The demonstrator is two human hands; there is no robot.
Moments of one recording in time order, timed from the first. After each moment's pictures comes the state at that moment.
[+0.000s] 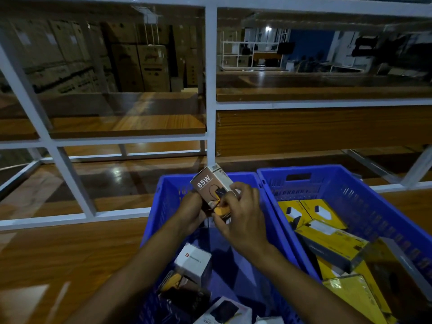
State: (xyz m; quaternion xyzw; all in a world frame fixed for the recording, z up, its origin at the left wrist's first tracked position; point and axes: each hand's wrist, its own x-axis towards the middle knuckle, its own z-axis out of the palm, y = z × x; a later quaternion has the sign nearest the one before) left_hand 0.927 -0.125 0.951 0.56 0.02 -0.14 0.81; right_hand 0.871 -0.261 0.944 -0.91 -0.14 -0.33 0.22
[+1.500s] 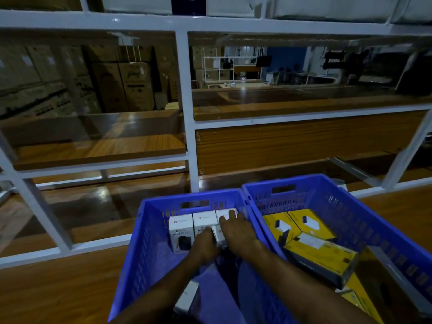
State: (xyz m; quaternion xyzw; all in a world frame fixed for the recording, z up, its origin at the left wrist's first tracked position) left_hand 0.972 -0.174 0.850 0.92 -0.12 -0.07 0.37; right_hand 0.948 -0.296 0.907 -1.00 -0.07 0.01 -0.05
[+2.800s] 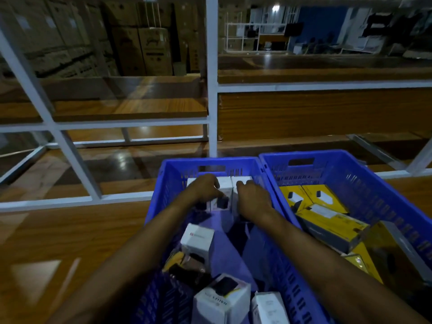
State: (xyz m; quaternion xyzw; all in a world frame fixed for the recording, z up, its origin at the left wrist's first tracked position) left_hand 0.970 -0.130 0.935 0.95 -0.10 -0.10 0.27; right_hand 0.925 -0.294 0.917 -1.00 -0.06 -0.04 0.03
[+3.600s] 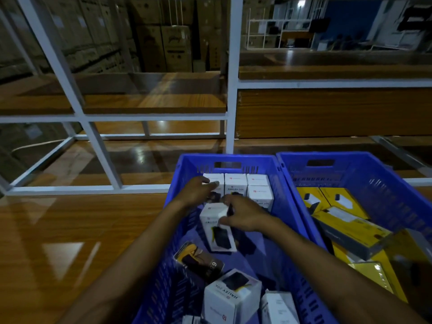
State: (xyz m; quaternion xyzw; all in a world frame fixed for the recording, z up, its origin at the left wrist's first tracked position) left_hand 0.918 -0.084 0.935 0.82 0.04 -0.09 0.56; right_hand 0.894 -0.257 0.920 -0.93 -0.19 0.15 0.27
